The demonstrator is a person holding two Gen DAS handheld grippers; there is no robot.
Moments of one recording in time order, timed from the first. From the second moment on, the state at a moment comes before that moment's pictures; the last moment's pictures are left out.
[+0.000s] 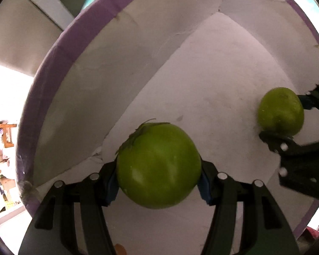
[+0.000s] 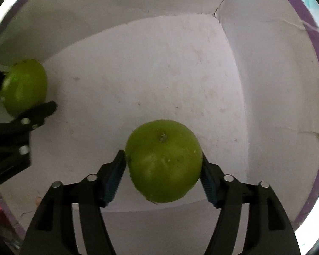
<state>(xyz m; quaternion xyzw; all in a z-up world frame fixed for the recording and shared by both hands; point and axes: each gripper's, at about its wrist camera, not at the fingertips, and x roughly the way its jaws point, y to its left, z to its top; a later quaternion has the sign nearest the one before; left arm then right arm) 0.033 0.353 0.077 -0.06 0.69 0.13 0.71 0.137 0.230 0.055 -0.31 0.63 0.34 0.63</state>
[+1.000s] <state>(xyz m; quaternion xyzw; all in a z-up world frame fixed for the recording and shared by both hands) -0.045 0.191 0.275 0.04 0.31 0.17 0.94 0.018 -0.083 0.267 0.03 0.27 0.26 0.93</state>
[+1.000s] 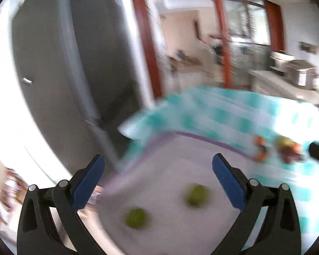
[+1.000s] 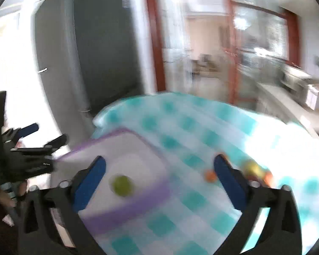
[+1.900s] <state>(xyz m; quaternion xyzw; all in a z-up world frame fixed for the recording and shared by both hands) 0.159 0.060 0.090 0.06 0.40 -0.01 0.92 0.169 -0.146 -0.007 0.21 0.52 0.04 0.83</state>
